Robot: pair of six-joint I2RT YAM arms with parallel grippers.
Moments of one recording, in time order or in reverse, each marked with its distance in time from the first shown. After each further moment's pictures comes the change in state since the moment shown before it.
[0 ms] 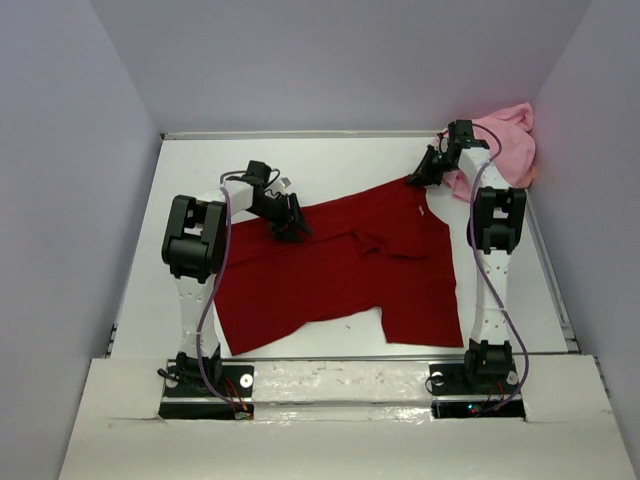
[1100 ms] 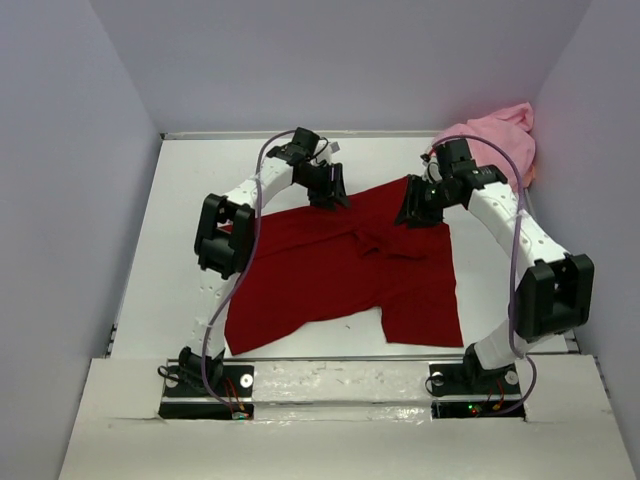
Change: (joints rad) left arm -0.195 0.137 0.499 -0.121 -0.114 0.090; right arm 0.266 -0.983 -0.875 -0.093 0.124 -0.062
